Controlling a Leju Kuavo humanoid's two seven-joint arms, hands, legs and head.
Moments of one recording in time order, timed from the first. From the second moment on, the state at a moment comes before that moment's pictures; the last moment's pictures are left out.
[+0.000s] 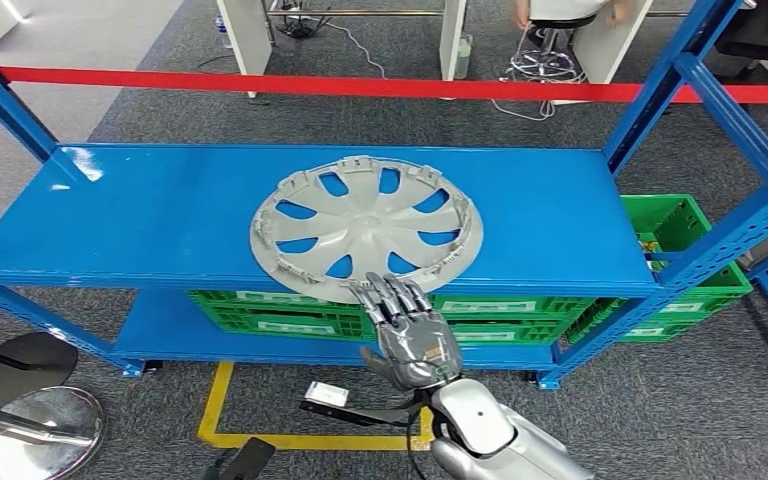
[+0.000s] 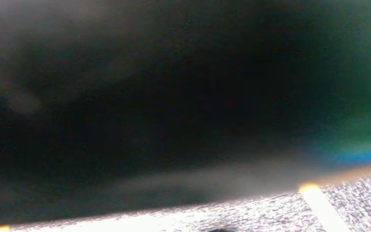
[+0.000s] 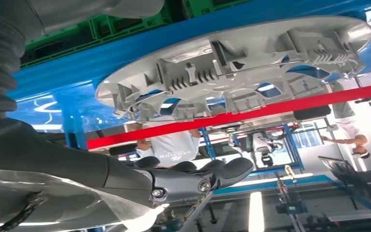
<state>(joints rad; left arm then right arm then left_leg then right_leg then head) -0.03 -0.12 -0.09 -0.23 -0.40 0.26 -0.29 -0.26 0.02 0.73 -0.98 1.36 -0.68 0.04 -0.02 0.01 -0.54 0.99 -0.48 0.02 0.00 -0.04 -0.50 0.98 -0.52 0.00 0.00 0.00</state>
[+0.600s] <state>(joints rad) -0.03 -0.12 -0.10 -0.23 -0.42 0.27 -0.25 -0.25 0.02 0.70 -1.03 1.34 -0.69 0.02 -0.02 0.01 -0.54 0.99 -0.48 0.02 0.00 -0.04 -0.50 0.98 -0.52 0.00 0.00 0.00</state>
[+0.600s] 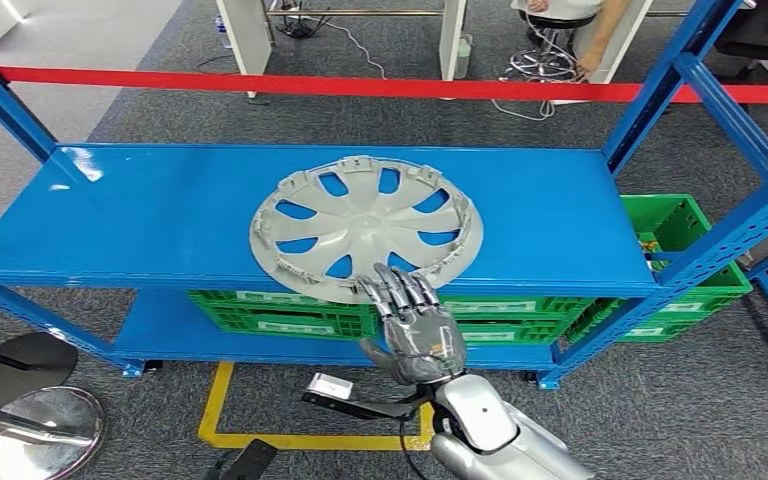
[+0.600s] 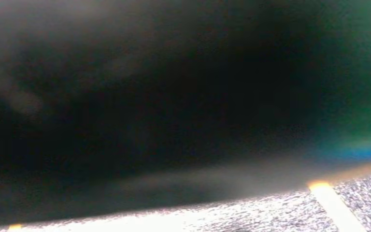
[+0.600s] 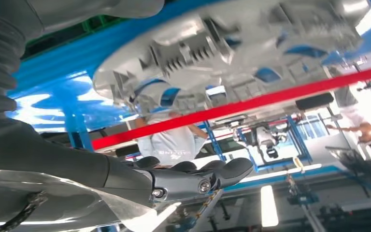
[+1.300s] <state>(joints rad) -0.02 -0.12 -0.10 -0.23 -0.41 0.27 -0.26 -0.18 0.01 0.65 -1.19 1.27 -0.69 0.00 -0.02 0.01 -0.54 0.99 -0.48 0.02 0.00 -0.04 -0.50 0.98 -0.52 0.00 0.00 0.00</state>
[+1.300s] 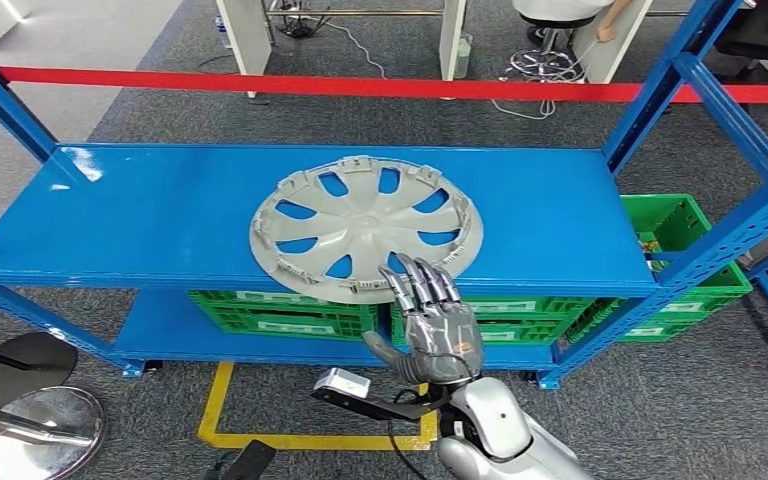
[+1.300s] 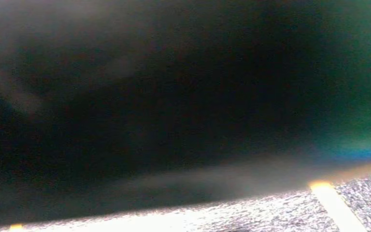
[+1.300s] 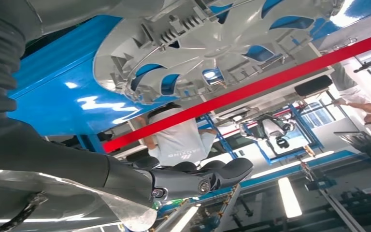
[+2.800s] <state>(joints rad) -0.02 -0.12 -0.10 -0.23 -0.42 0.29 -0.26 -0.16 -0.02 0.65 -1.27 1.24 -0.65 0.00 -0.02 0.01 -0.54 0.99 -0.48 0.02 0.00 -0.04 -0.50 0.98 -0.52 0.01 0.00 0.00</state>
